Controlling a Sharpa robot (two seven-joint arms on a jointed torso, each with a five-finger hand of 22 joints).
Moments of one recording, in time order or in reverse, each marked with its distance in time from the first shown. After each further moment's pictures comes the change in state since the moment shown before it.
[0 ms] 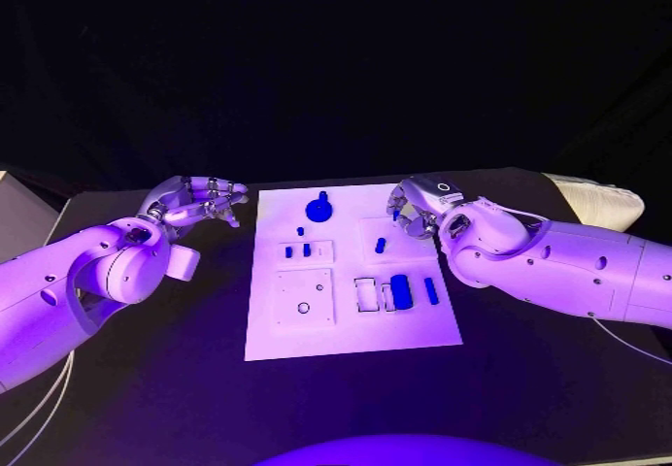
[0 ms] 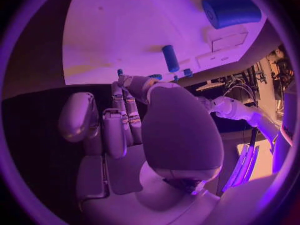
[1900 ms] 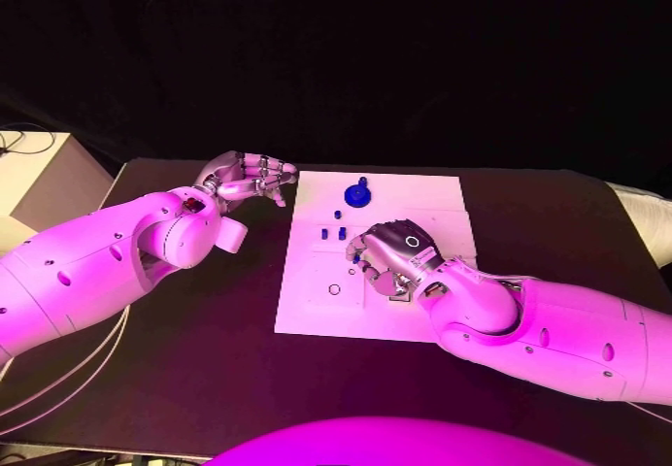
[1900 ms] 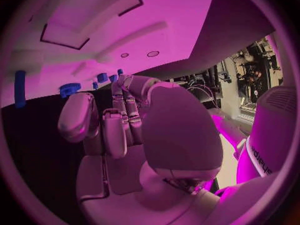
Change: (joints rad) left arm -0.011 0.006 0.000 0.016 0.000 -0.004 0.001; left_hand 0.008 0.000 -0.003 -0.003 0.000 0.000 0.000 0.000 -0.001 -0.004 0.004 0.000 0.000 0.004 -0.004 0.000 -0.002 0.000 0.002 0.000 0.000 -0.001; right arm -0.145 0.127 -0.019 0.203 -0.250 -0.064 -0.009; right_hand -0.004 -0.004 0.002 -0.002 0.011 0.000 0.000 0.000 -0.001 0.005 0.002 -0.004 -0.001 0.000 0.000 0.000 0.000 0.000 0.000 0.000 0.004 0.002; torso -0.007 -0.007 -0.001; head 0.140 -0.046
